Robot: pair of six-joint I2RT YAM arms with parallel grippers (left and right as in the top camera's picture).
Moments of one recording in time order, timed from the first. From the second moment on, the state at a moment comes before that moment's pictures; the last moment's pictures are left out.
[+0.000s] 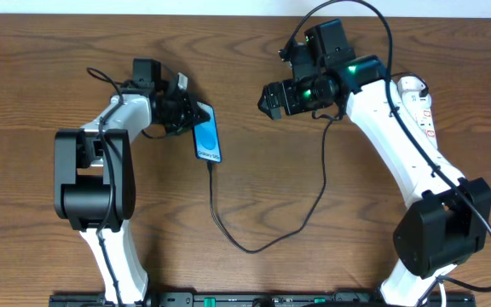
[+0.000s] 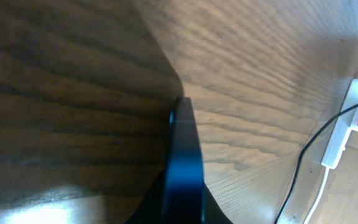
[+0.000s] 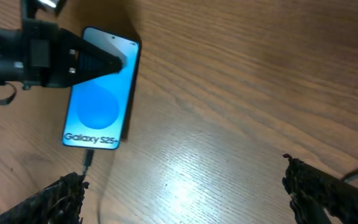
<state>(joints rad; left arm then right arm) -0.03 2.11 1.33 -0.44 0.69 -0.44 0.37 1.87 1.67 -0.88 -0.34 0.12</state>
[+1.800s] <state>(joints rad) -0.05 2.00 1.30 -0.67 0.36 -0.45 0.38 1.87 1.67 -0.91 -0.32 0.08</state>
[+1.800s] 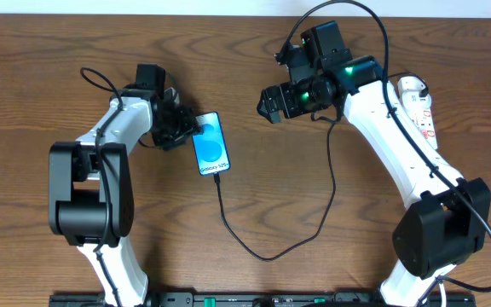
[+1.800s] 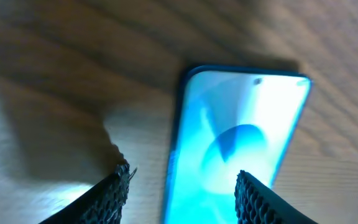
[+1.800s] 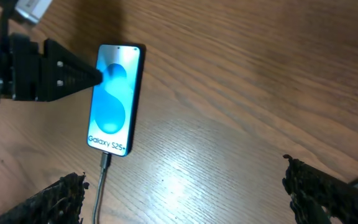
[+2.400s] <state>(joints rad) 0.01 1.65 1.29 -0.73 0.25 -0.41 0.38 1.87 1.67 -0.91 -0.30 0.07</state>
